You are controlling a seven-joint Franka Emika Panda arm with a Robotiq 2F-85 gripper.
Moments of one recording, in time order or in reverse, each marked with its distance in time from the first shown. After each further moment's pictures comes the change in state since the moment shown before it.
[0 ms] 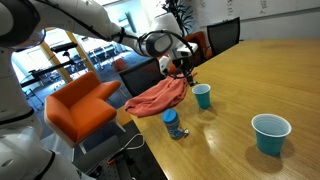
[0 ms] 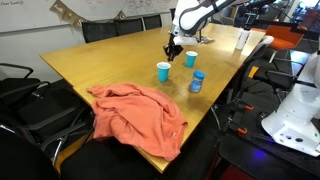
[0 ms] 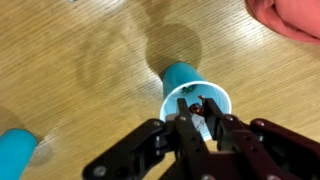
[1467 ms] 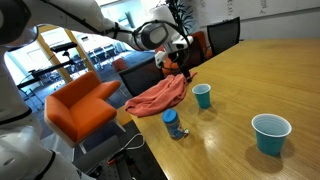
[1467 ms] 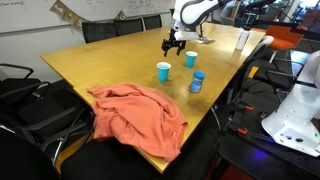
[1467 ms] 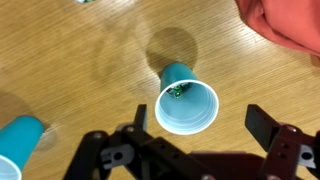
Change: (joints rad) arm 0.028 -0.061 -0.005 0.005 -0.048 -0.078 0.013
